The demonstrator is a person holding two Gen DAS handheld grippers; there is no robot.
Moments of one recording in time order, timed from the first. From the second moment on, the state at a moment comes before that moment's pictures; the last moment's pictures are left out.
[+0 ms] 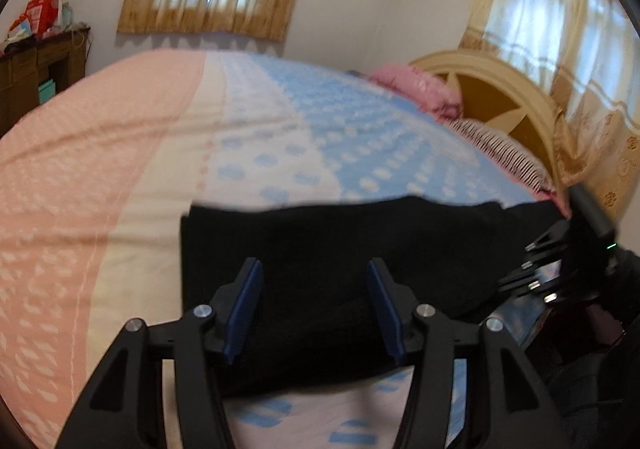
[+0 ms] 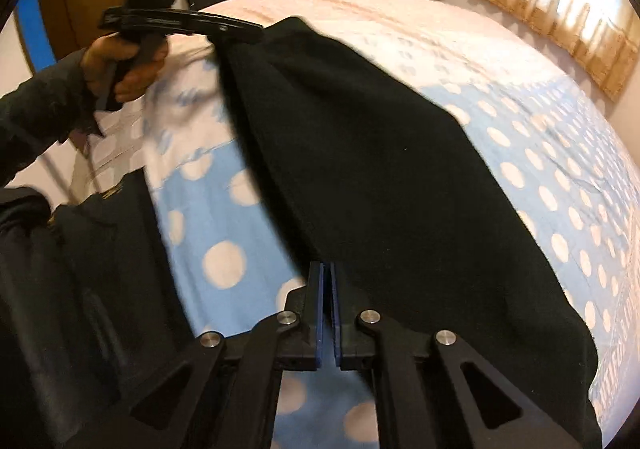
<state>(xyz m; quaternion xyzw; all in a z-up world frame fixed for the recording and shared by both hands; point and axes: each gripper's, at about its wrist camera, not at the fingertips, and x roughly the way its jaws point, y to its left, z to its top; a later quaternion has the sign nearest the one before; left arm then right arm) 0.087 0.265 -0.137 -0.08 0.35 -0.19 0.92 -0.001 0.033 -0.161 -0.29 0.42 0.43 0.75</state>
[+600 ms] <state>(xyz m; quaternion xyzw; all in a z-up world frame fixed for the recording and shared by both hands) 0.075 0.272 -0.115 -0.09 0.32 -0.18 0.93 0.011 0.013 -0.139 -0.26 0.41 0.44 0.76</state>
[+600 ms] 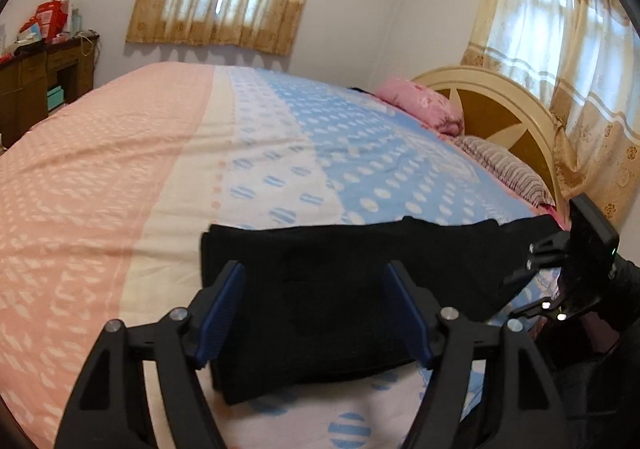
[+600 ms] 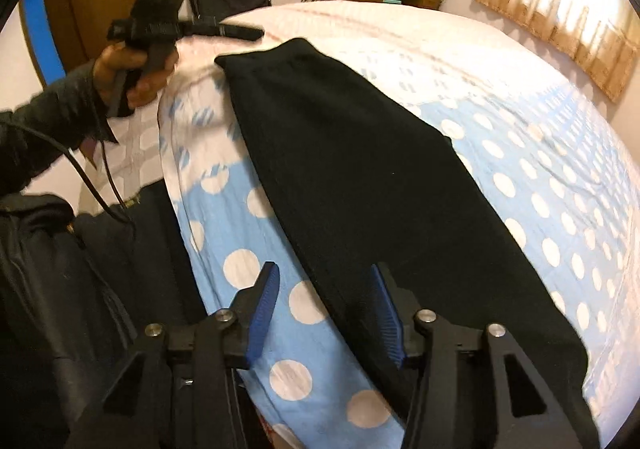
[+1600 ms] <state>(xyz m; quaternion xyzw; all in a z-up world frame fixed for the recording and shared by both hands) 0.099 0.013 -0.122 0.06 0.37 -0.42 0.82 -0.025 -0.457 -0.077 0.20 0.36 -0.16 0.90</state>
